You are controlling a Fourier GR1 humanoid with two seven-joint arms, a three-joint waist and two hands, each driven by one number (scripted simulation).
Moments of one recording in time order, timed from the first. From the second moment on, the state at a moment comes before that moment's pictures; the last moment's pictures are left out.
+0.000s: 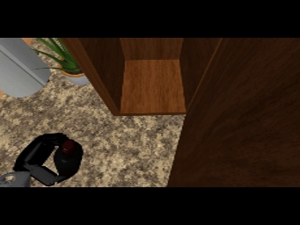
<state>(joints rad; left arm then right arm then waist) -0.20 0.34 0.10 -0.69 -0.06 -0.62 -0.68 -0.13 -0.41 0.66 -2.50 0.11 -0.59 0.60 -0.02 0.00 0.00</state>
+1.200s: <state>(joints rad) 0.01 0.03 0.02 -1.19 0.10 -0.38 -0.55 -0.06 -0.48 0.66 -2.51 0.09 -0.63 0.52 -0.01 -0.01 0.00</state>
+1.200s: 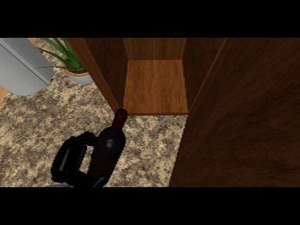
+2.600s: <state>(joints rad) -0.24 0.00 -0.22 -1.31 0.10 0.14 -0.32 0.07 -0.56 0.67 -2.51 0.08 -0.64 0.36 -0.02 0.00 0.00</state>
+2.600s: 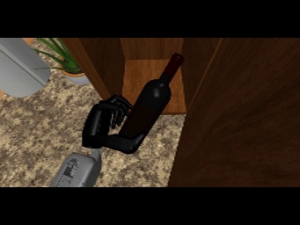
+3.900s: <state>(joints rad) -0.74 0.00 -0.22 -0.69 0.32 0.24 -0.44 0.16 -0.58 0.66 -2.51 0.04 -0.59 0.22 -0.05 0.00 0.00</state>
